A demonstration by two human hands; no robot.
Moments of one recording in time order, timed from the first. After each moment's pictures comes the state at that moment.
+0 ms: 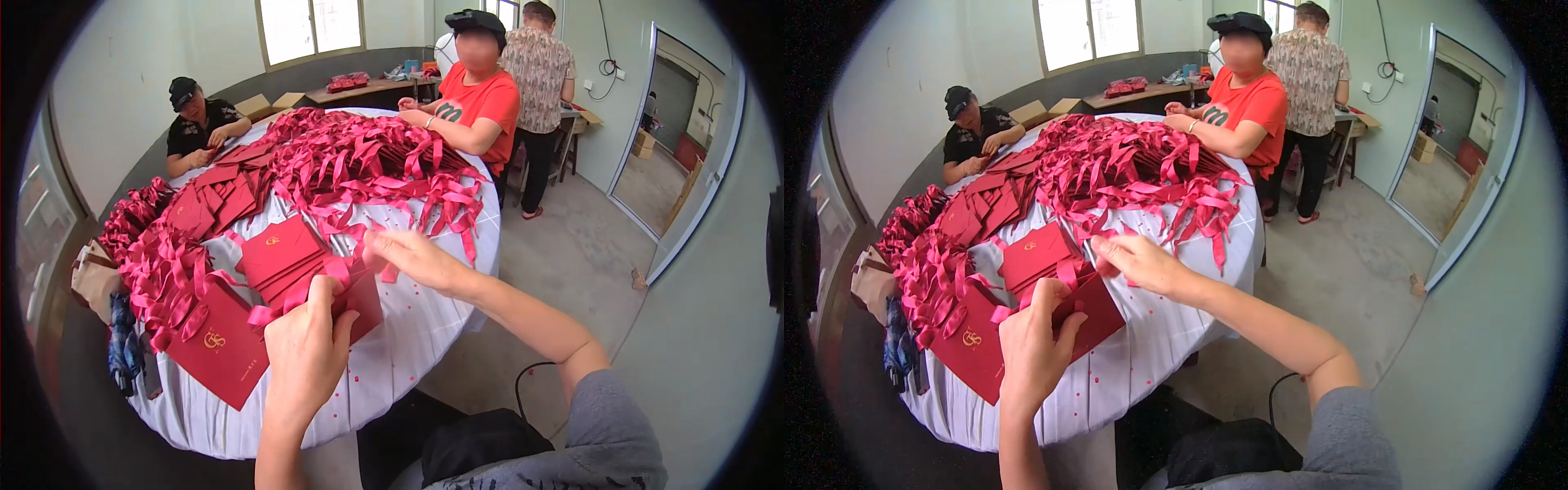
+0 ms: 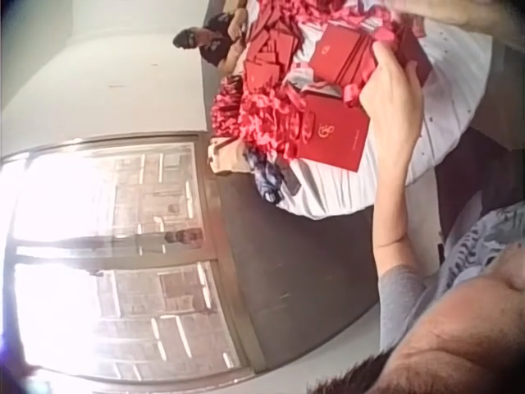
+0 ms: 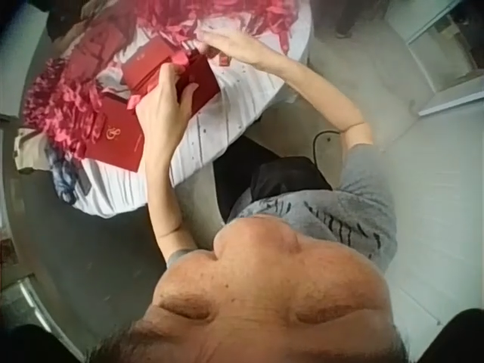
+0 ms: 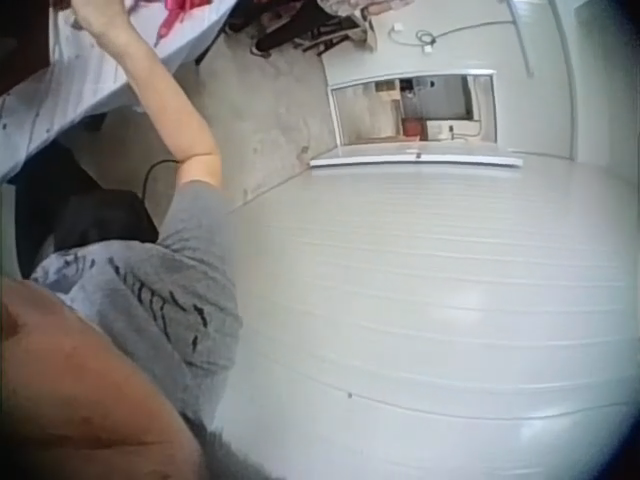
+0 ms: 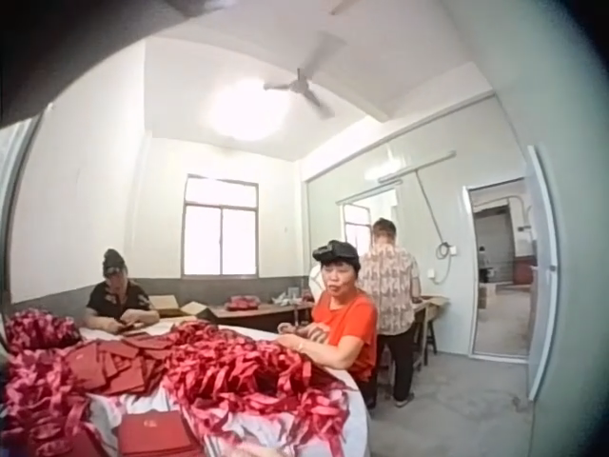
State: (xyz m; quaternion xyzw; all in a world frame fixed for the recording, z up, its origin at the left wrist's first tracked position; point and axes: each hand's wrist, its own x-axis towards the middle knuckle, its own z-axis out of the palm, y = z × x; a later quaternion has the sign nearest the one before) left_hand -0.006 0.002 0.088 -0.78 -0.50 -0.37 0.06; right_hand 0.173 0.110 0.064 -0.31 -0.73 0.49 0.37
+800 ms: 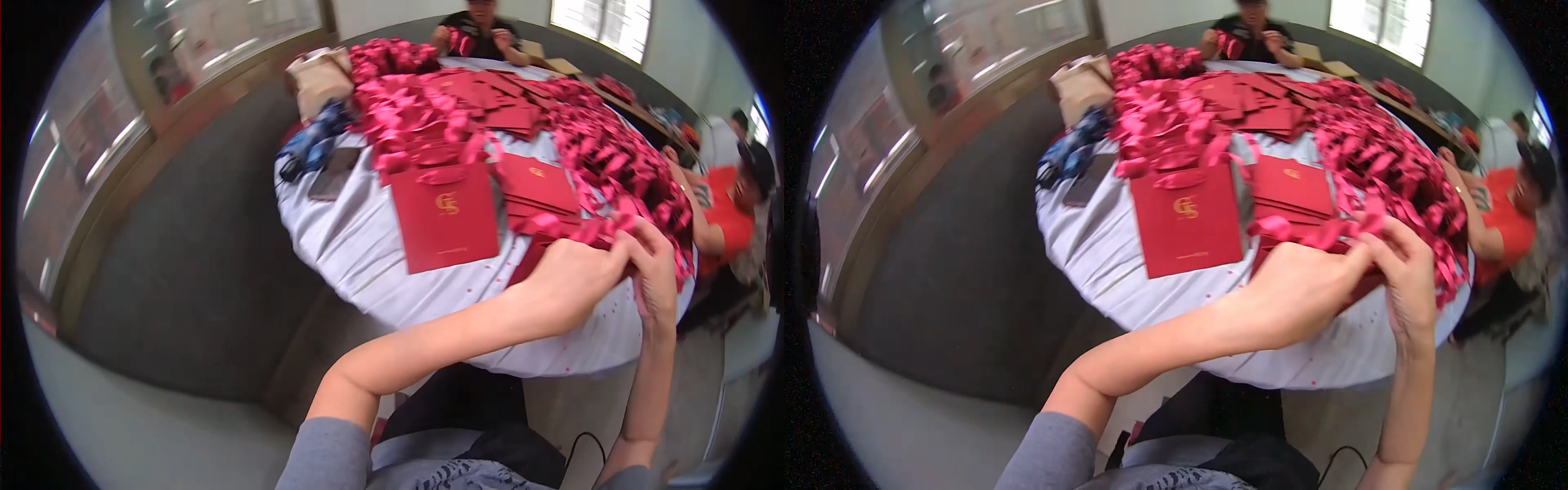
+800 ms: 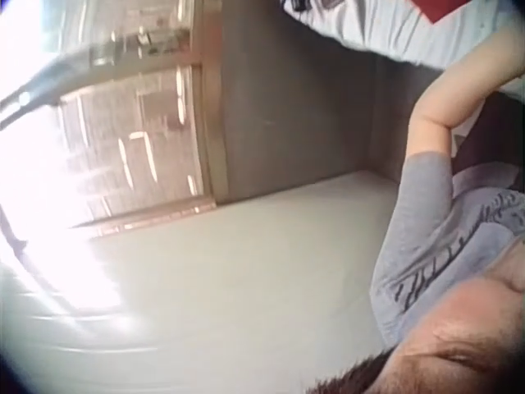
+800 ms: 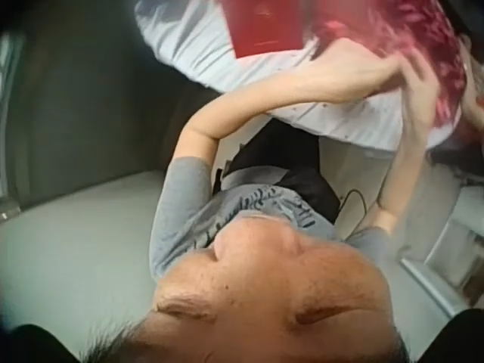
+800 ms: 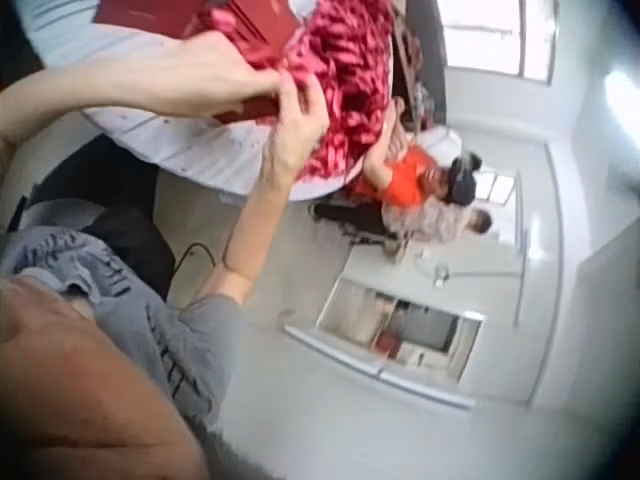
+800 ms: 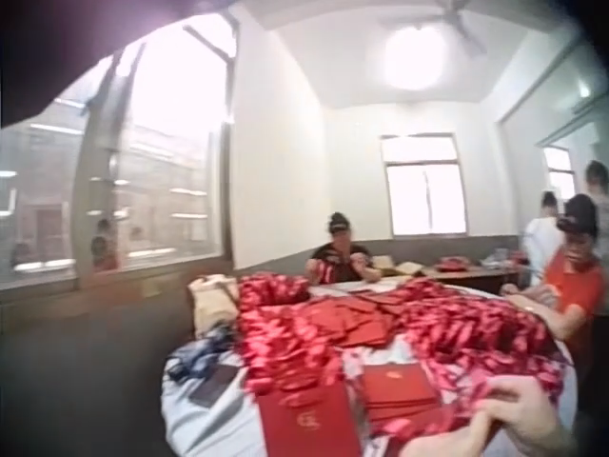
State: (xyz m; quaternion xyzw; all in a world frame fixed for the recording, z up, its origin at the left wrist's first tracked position) left_hand -0.013 0.012 0.072 -0.78 -0.48 -0.39 0.07; right_hand 0.135 0.103 0.087 -0.25 -0.69 0.54 0.42
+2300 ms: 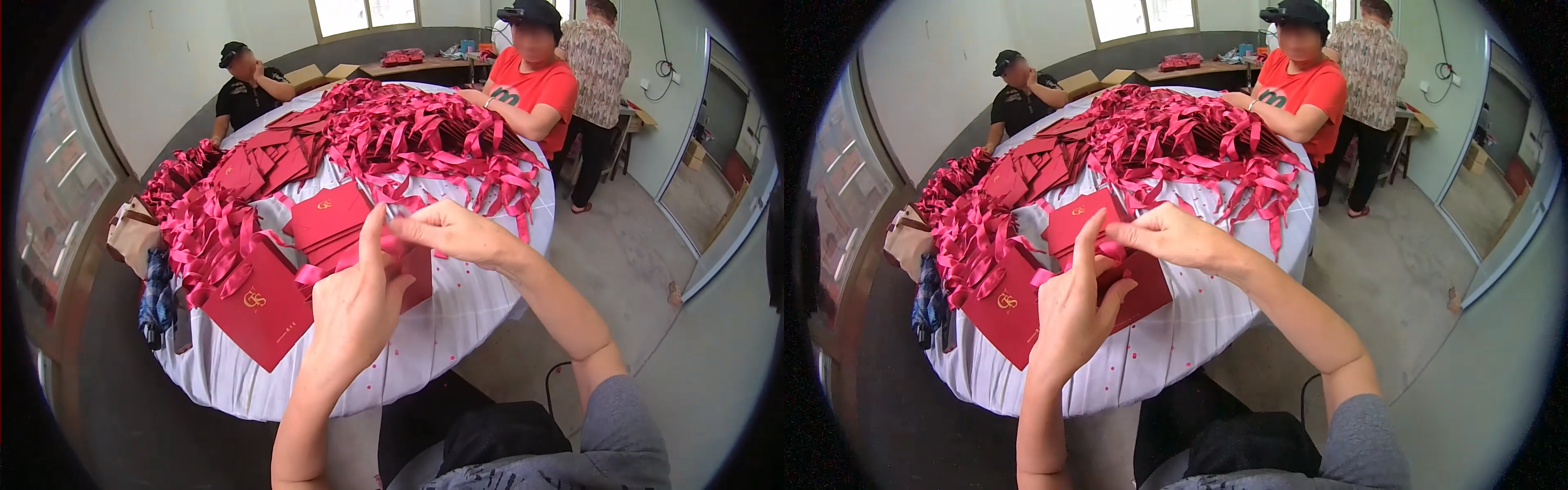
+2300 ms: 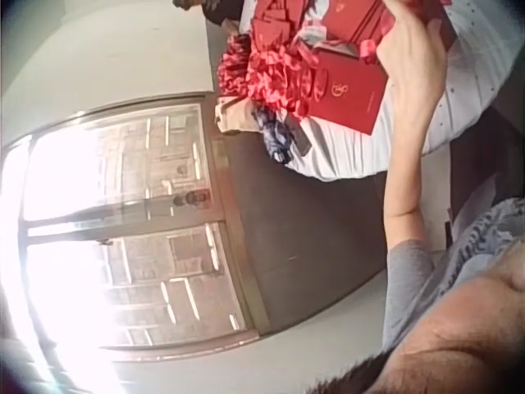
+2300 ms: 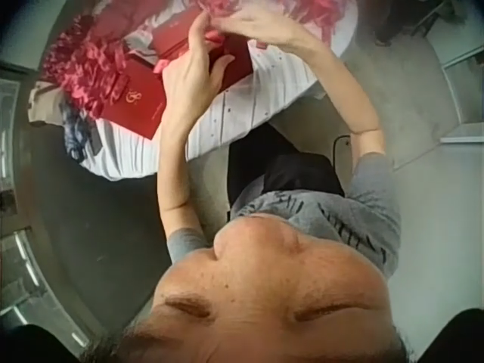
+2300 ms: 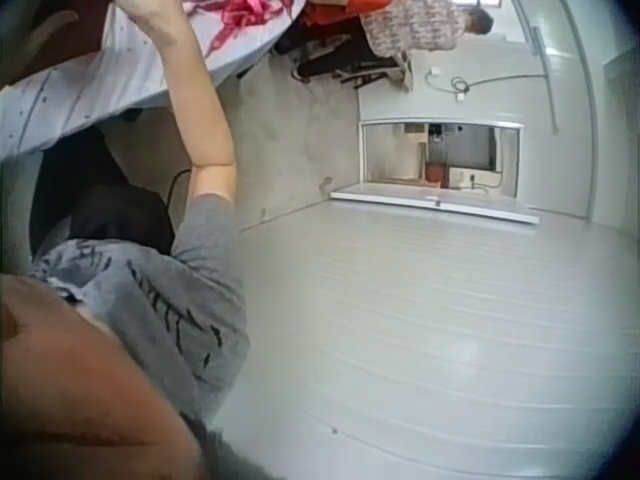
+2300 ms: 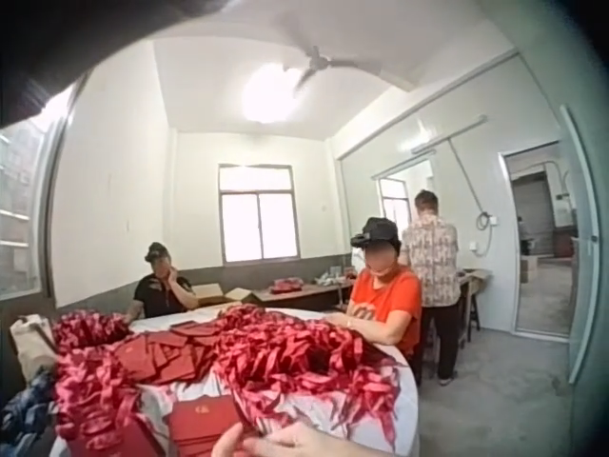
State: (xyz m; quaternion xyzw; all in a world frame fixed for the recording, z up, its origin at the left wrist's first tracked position) left_hand -0.005 0.009 0.087 -0.76 -0.54 -0.36 0.02; right_hand 0.154 0.111 0.093 -0.28 -0.77 0.51 0.26
